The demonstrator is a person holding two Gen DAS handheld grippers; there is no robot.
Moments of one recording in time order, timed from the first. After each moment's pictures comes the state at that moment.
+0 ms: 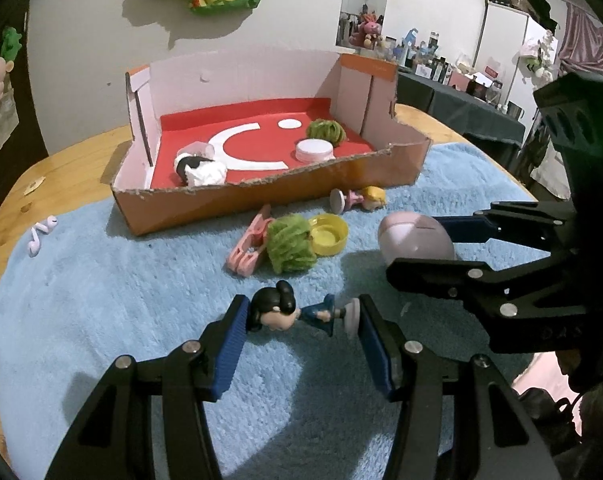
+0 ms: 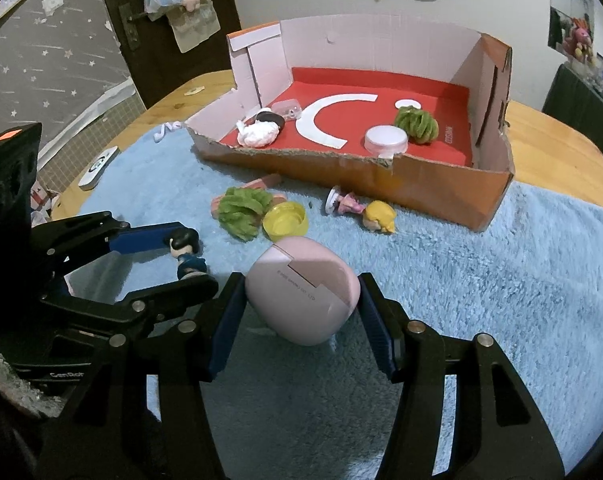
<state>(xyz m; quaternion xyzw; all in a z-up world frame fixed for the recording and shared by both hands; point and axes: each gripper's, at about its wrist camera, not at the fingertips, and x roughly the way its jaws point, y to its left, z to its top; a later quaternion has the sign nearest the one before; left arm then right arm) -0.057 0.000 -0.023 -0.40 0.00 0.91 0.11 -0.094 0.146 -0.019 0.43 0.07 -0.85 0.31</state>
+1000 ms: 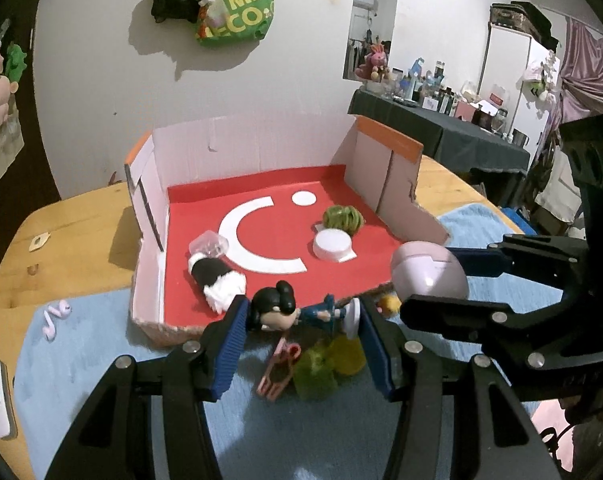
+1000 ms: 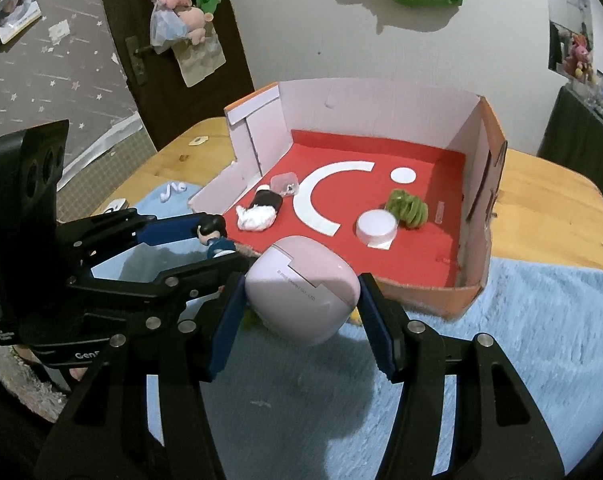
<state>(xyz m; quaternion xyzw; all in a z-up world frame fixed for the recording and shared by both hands) -0.112 -0.008 0.027 -0.36 -0.01 0.93 0.10 -0.128 0.145 0.030 0.39 0.04 -0.86 0.32</state>
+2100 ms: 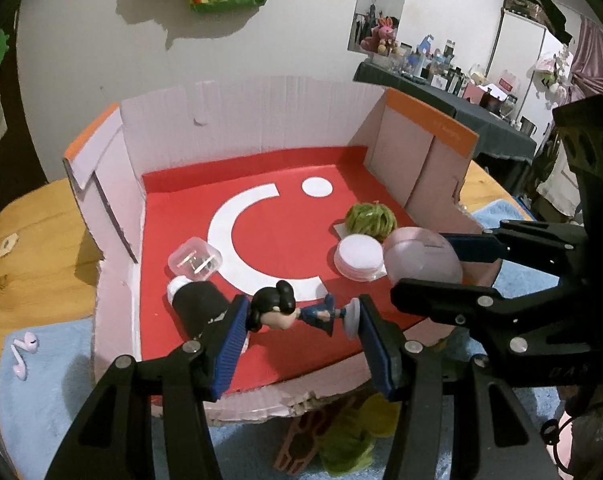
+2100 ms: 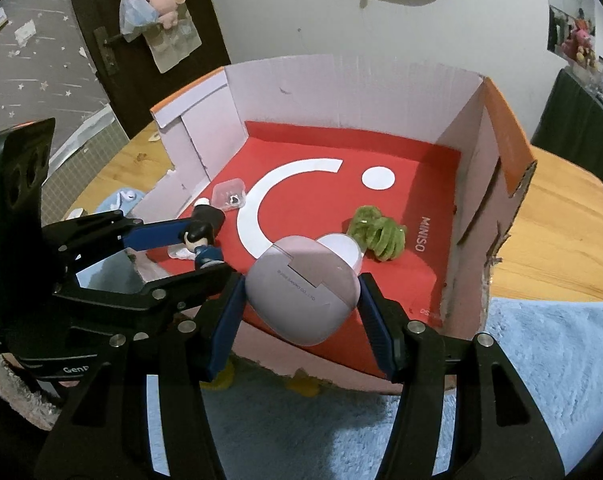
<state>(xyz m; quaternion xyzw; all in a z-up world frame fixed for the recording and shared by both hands) -0.183 -0.014 -0.001 -0.42 -0.02 0.90 0.11 -0.202 0.138 0.007 0.43 0.05 -0.85 0.30</state>
